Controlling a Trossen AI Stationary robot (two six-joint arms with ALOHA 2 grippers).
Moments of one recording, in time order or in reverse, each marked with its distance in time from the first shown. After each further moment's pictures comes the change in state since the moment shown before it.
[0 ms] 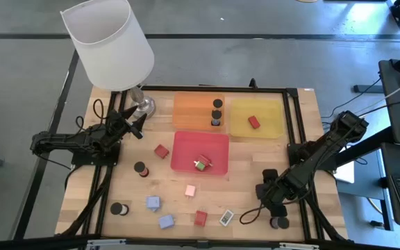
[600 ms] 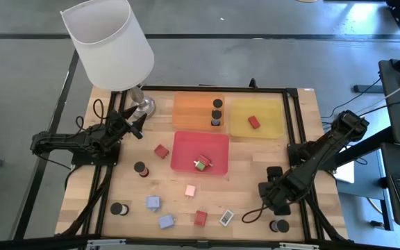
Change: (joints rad) left arm 0.000 0.000 0.000 0.000 0.000 0.000; right arm 0.010 -0.006 0.066 -0.209 -0.021 0.025
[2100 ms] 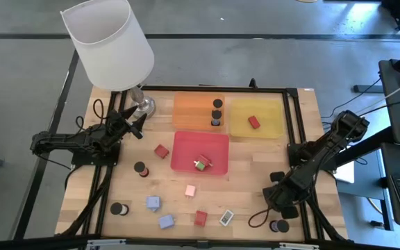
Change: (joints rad) left arm 0.000 0.000 0.000 0.000 0.000 0.000; right arm 0.032 0.001 -0.146 0.189 -0.191 -0.027
